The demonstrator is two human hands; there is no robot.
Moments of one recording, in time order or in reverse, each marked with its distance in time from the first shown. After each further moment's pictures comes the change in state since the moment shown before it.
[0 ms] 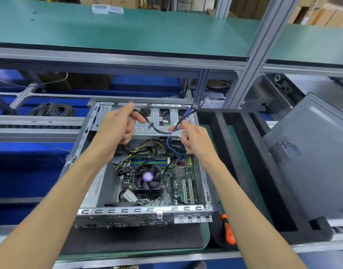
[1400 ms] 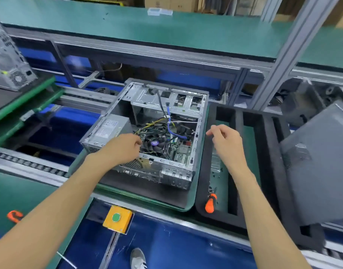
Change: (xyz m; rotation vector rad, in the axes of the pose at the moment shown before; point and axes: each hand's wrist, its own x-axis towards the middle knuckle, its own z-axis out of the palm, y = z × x) left_hand -0.152 -0.012 0.052 1.233 -0.016 -0.353; right_hand -0.095 0.007 -0.094 -0.346 0.088 -0.153
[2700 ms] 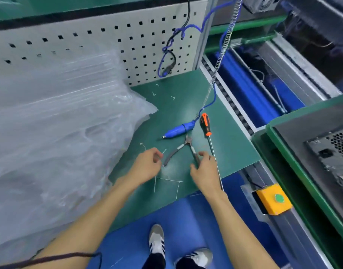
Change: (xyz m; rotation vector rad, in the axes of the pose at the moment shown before) left_hand -0.366 -0.372 0.242 -0.878 0.415 -0.882; right_hand -0.378 -0.010 0.456 -0.602 -0.994 -0.291
